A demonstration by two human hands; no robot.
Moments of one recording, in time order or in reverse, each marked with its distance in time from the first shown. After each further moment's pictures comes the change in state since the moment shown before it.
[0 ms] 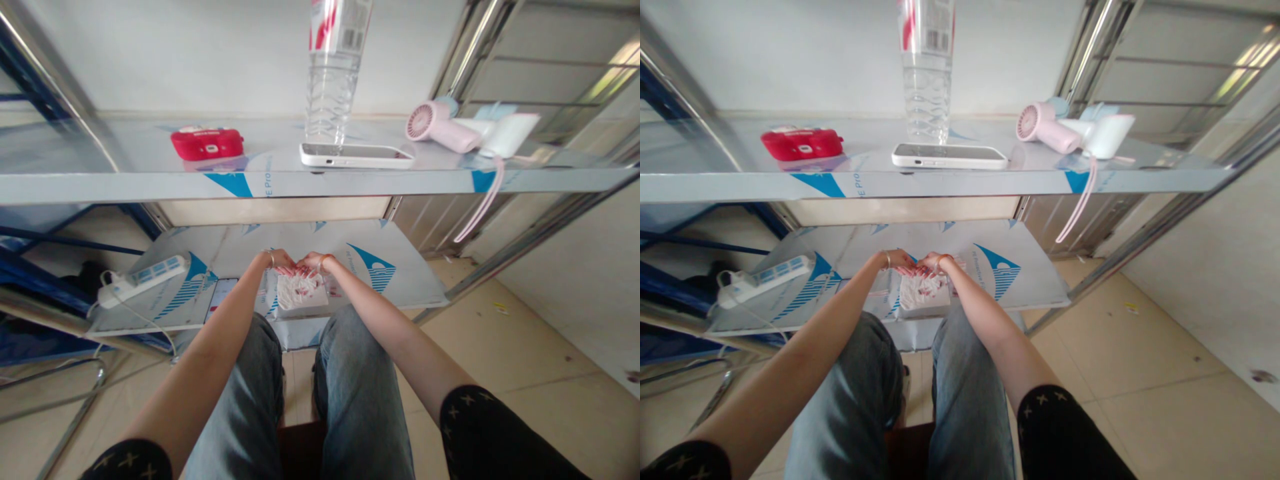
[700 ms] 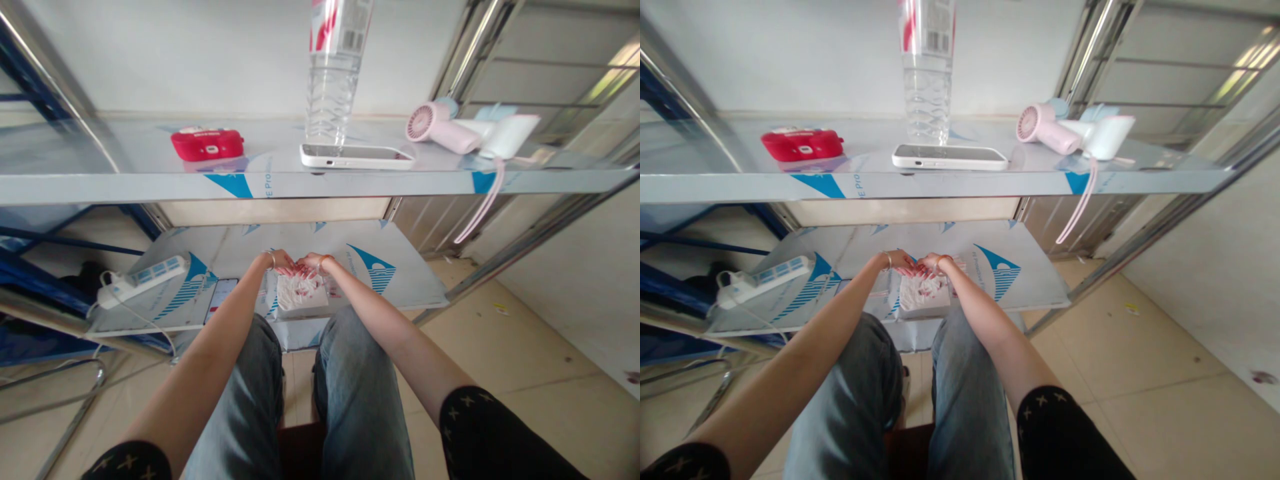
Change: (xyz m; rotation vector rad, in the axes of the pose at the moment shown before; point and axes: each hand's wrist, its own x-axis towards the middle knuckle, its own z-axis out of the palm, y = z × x) left_hand 0.001 0.002 0.001 0.019 0.061 -0.033; right_hand -0.023 -0.018 0.005 0.049 -0.042 0.060
